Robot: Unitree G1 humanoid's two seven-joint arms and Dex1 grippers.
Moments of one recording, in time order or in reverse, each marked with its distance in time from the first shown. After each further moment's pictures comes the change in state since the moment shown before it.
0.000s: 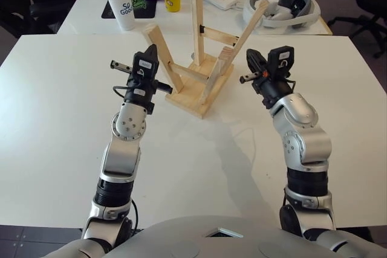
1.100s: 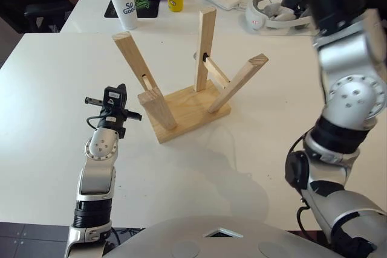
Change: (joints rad) left arm 0.202 0.087 0.180 0.099 -0.086 -0.001 -0.065; right arm -0.446 -0.158 -0.380 -0.014 0.591 0.112 -0.078
